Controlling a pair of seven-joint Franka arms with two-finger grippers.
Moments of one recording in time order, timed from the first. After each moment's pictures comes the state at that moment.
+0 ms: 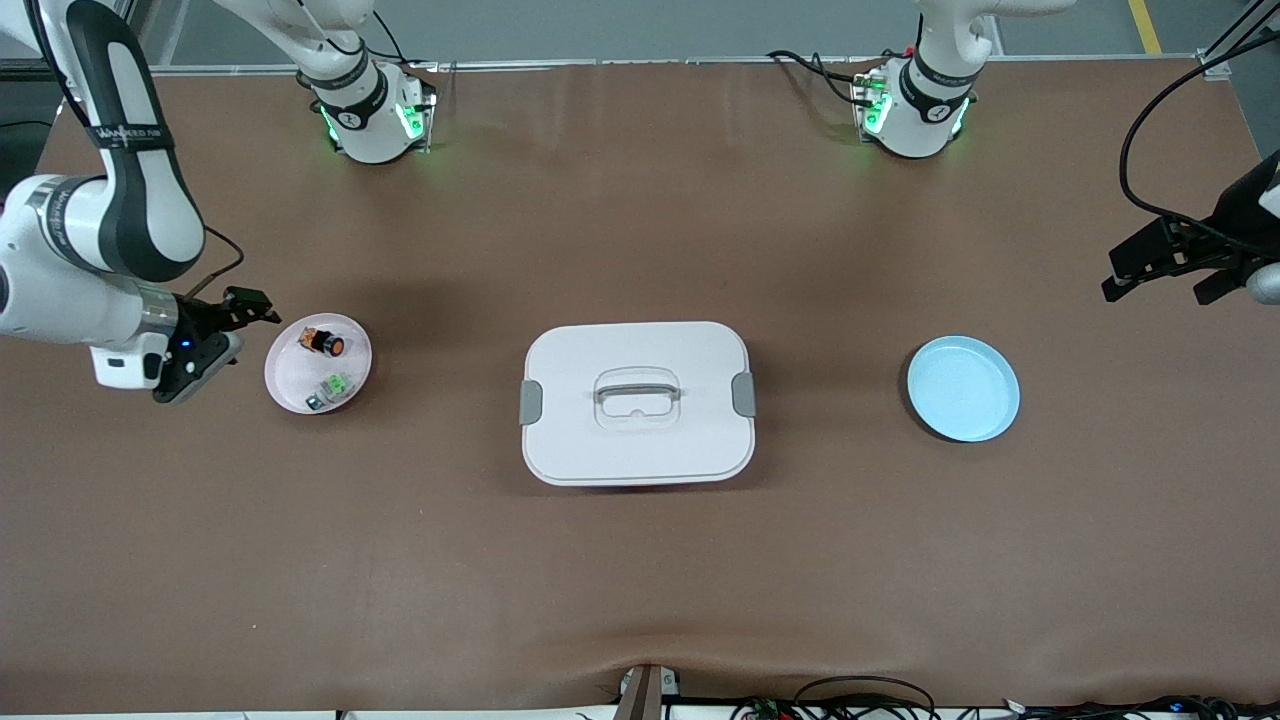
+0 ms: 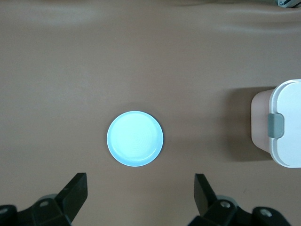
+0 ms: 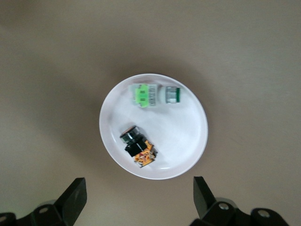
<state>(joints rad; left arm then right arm) -0.09 0.03 0.07 -1.53 -0.06 1.65 0.00 -0.23 0.18 0.08 -2.03 0.05 1.99 -0.81</state>
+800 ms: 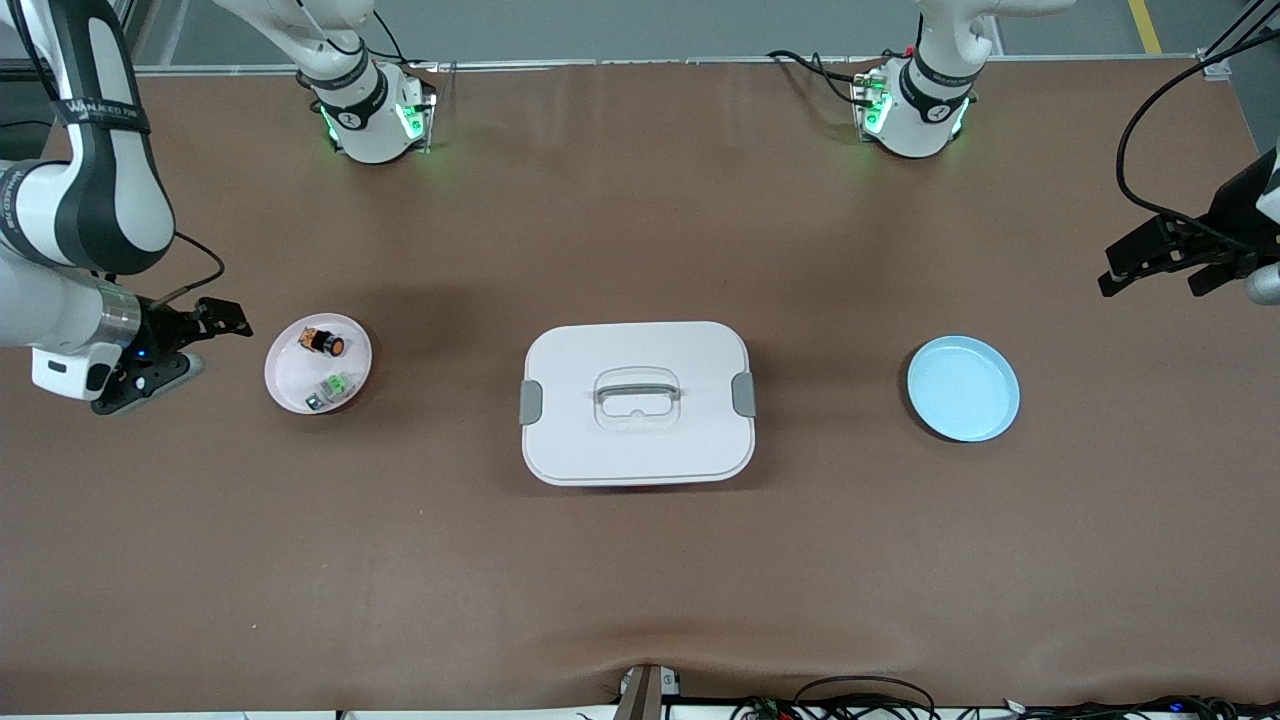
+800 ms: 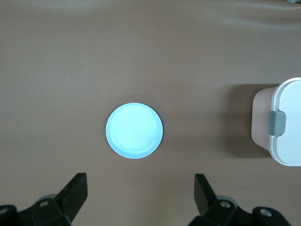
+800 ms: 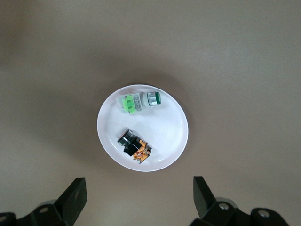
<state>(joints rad) -0.09 0.03 0.07 -1.53 -0.06 1.62 -0.04 -0.22 0.17 0.10 -1.90 0.02 1.87 -0.59</state>
